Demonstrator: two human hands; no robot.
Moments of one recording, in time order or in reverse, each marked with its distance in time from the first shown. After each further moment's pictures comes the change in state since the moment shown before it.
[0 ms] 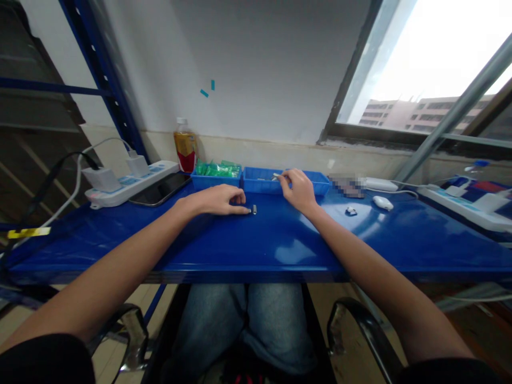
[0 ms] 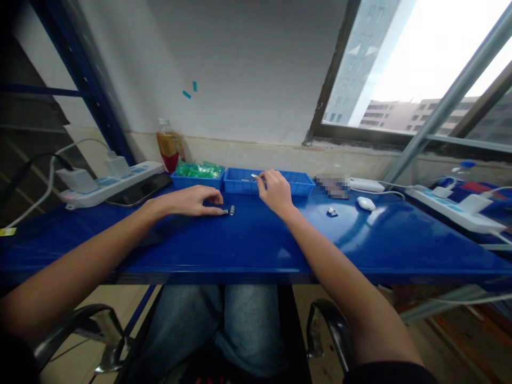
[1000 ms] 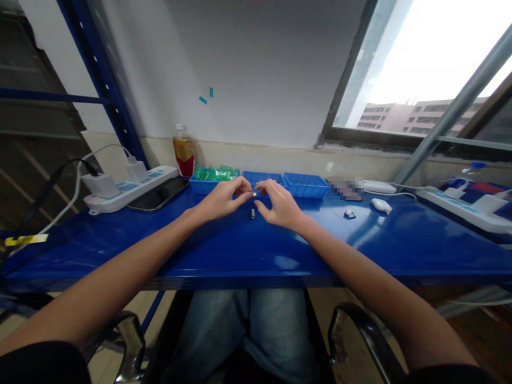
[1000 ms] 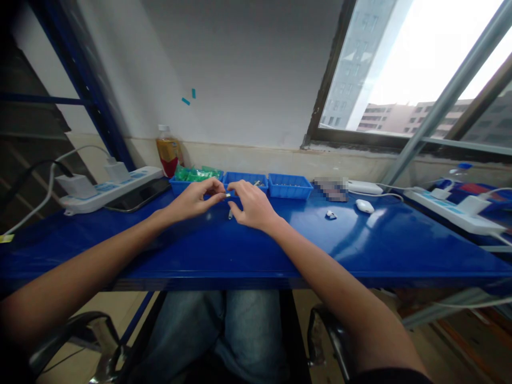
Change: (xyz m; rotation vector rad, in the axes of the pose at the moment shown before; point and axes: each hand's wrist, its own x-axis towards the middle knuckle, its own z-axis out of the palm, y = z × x) left_hand 0.007 0.026 0.006 -0.231 0.447 0.055; right_hand -0.004 -0.060 -0.011 0.277 -0.191 -0.237
